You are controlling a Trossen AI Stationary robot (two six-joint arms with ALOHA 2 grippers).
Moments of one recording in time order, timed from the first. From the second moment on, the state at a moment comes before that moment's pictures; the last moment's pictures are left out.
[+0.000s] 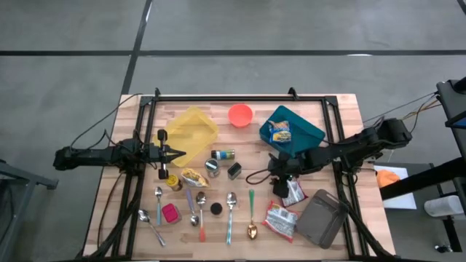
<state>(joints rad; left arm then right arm) 0.00 0.06 0.01 0.00 -0.08 0.26 0.19 1.45 0.71 -0.31 0.02 0.52</state>
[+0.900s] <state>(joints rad) 0.00 0.06 0.01 0.00 -0.08 0.26 0.19 1.55 0.71 -0.33 -0.01 0.51</state>
